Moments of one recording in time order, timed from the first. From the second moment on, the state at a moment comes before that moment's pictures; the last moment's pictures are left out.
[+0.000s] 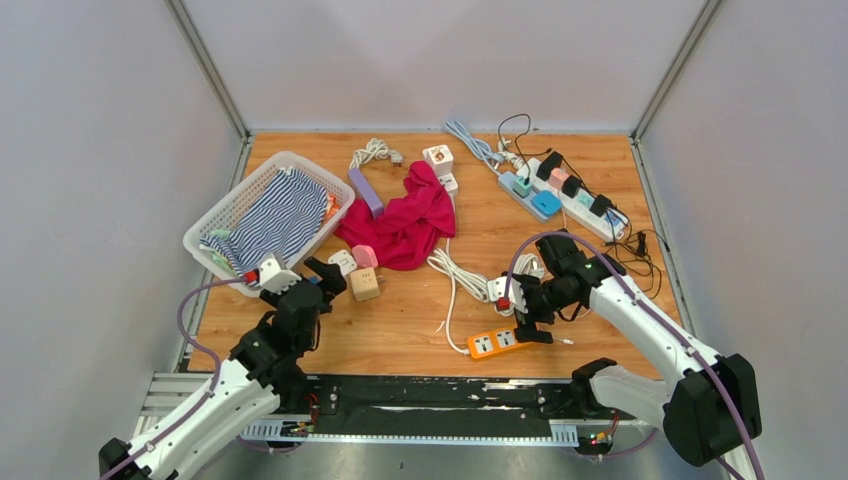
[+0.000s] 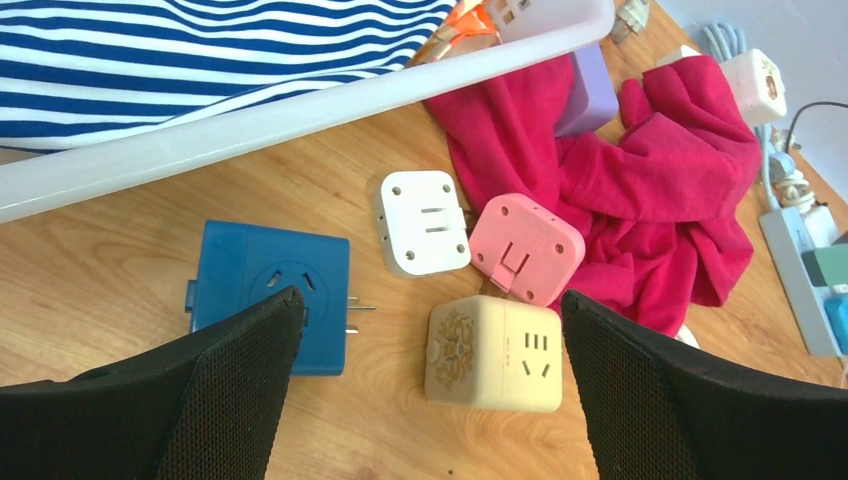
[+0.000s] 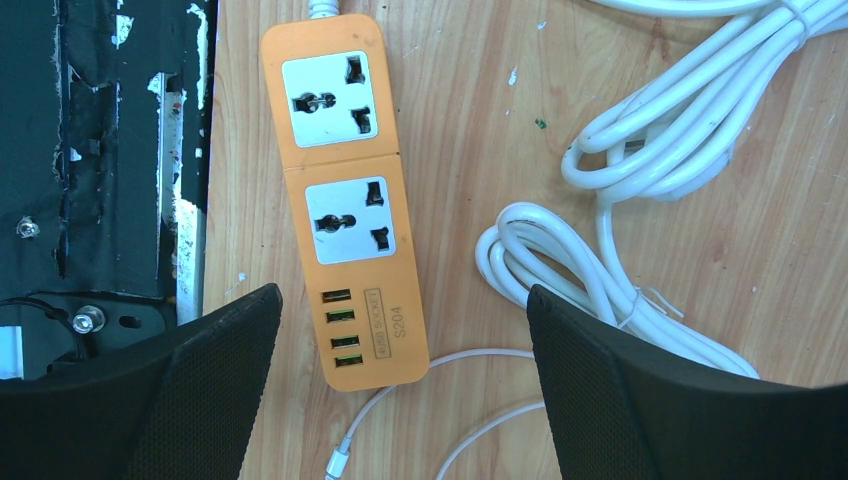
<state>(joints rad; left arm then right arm) -0.66 0.42 0.26 -0.31 -0.80 -0.91 0.41 1.07 0.72 -0.95 -0.62 -1.25</state>
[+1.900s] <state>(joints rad) -0.70 0.71 0.21 0.28 0.13 -0.48 0.69 1.30 0.64 -0.78 -0.51 -1.24</state>
